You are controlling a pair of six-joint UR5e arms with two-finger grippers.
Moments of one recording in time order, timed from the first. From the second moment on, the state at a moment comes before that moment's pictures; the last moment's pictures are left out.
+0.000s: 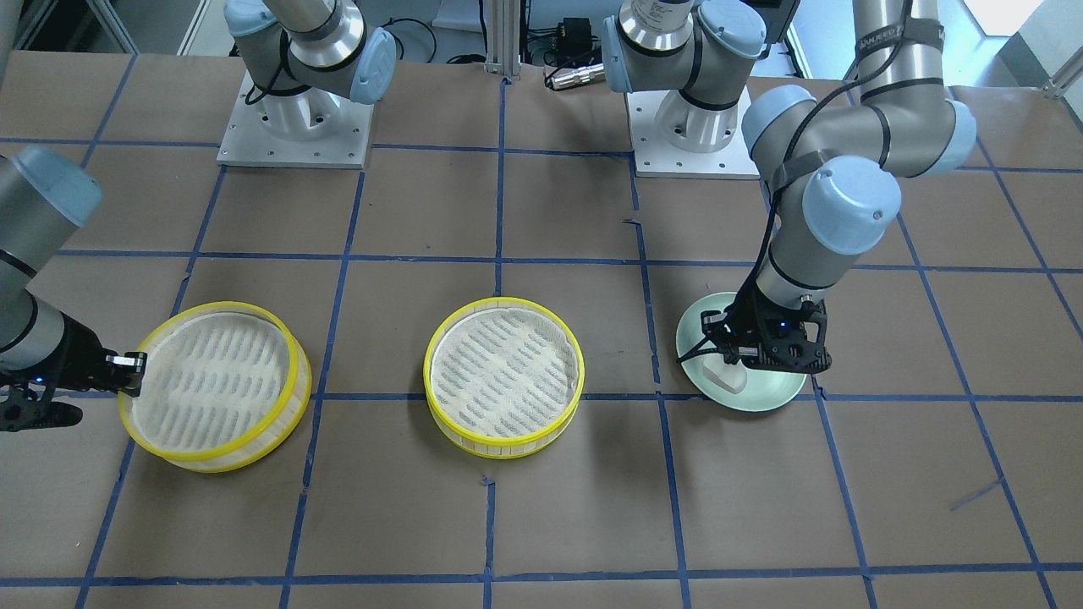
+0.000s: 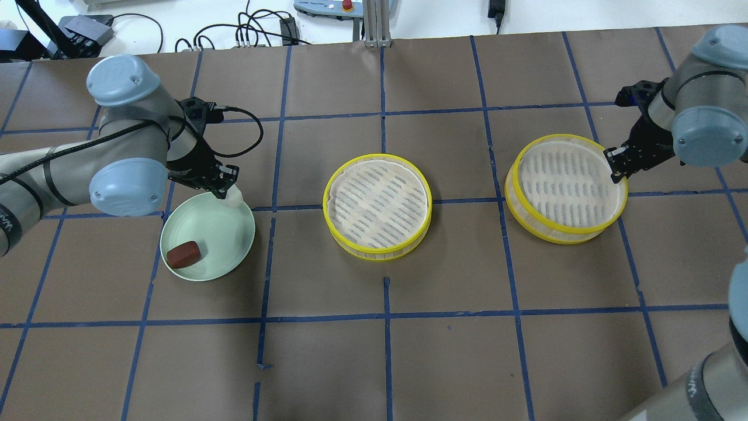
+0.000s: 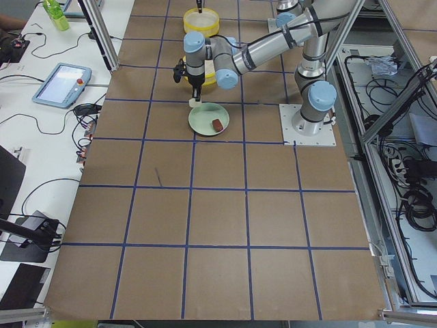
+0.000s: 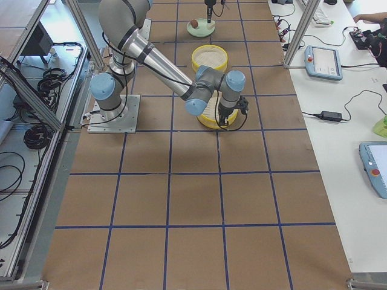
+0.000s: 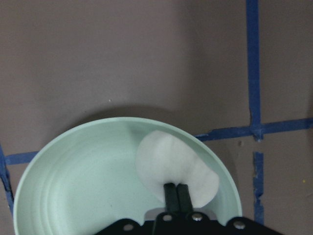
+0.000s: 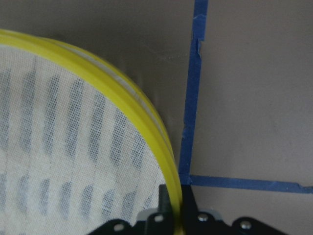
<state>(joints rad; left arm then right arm) -1.47 -1.74 -1.90 -1.04 1.55 0.16 1.16 -1.20 1.77 -2.08 -1.58 -0.49</state>
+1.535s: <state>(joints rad) -1.62 -1.77 -1.90 -0.91 1.58 0.05 1.64 -1.29 1.68 -1.90 -1.56 0.16</state>
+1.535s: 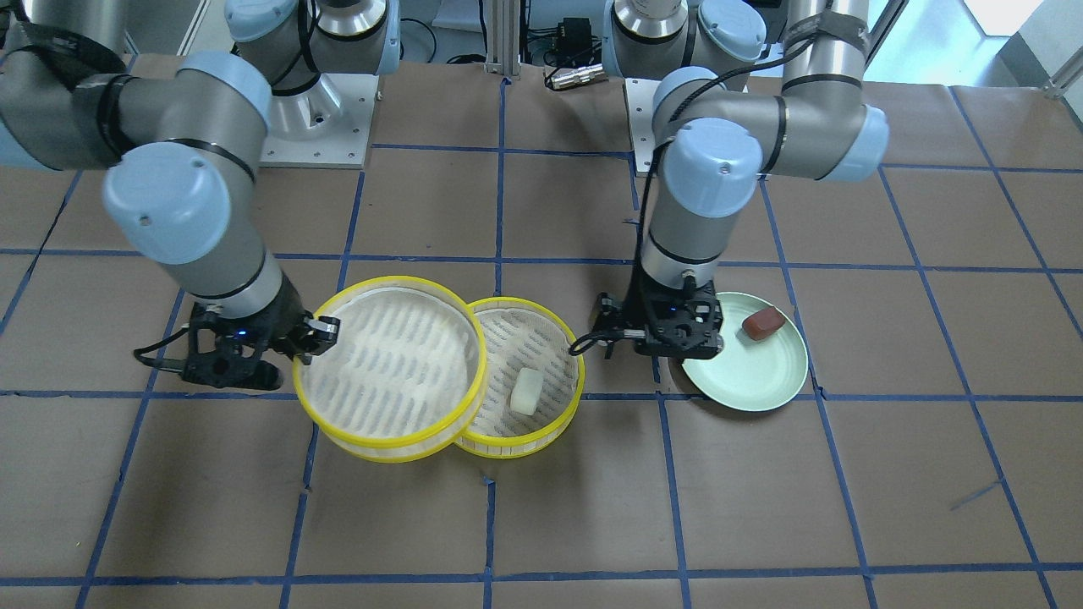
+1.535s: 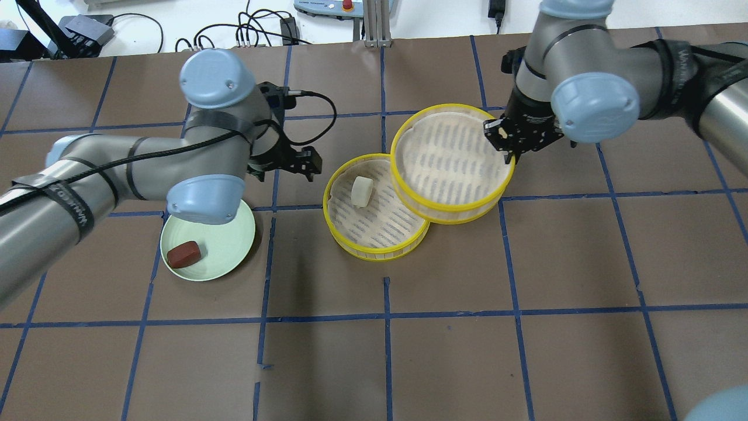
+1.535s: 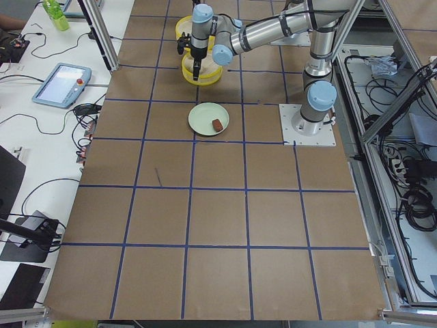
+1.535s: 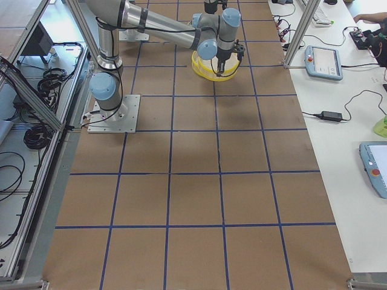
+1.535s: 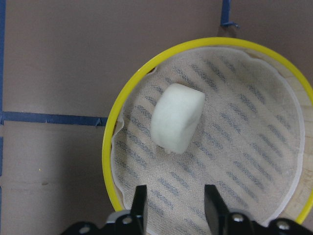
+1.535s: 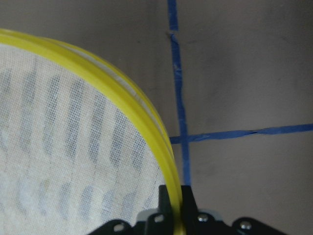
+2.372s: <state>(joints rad) -1.24 -1.73 -2.14 -0.91 1.58 0.53 1.82 -1.22 1.67 -1.98 -1.56 0.38</state>
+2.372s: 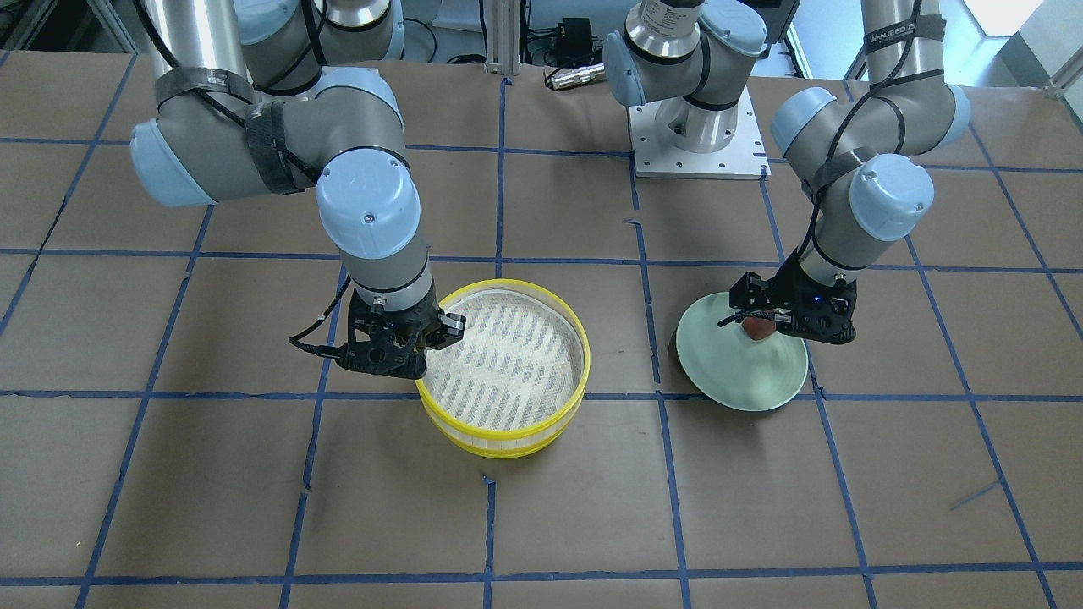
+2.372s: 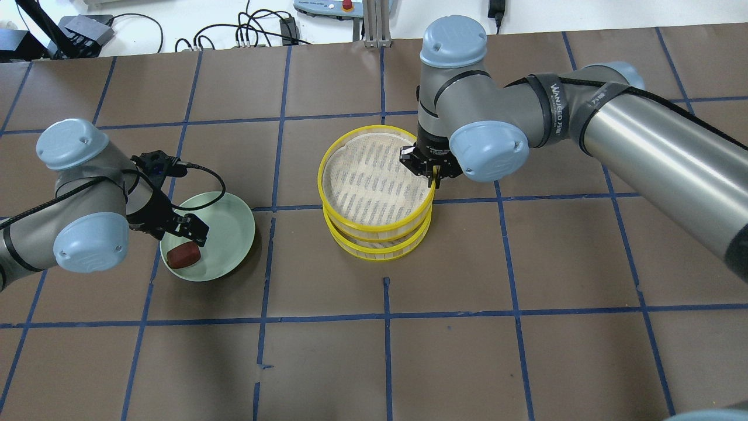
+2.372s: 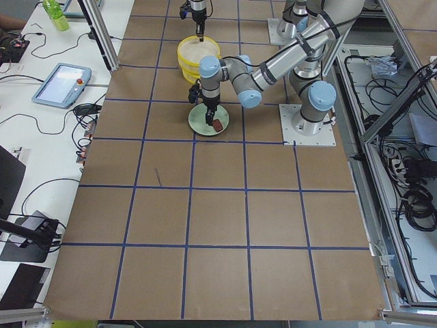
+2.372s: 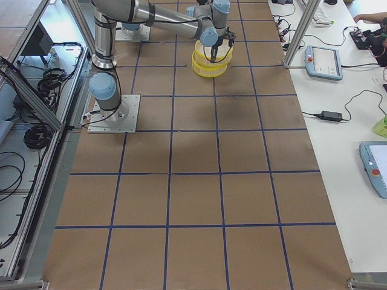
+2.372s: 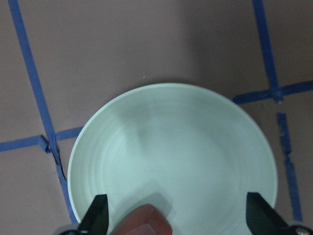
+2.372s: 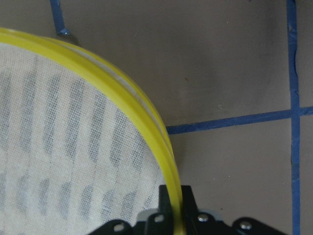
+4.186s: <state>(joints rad) -1.53 -1.66 -1.71 -1.40 1.50 0.14 1.83 -1.21 1.67 -1.97 -1.58 0.34</state>
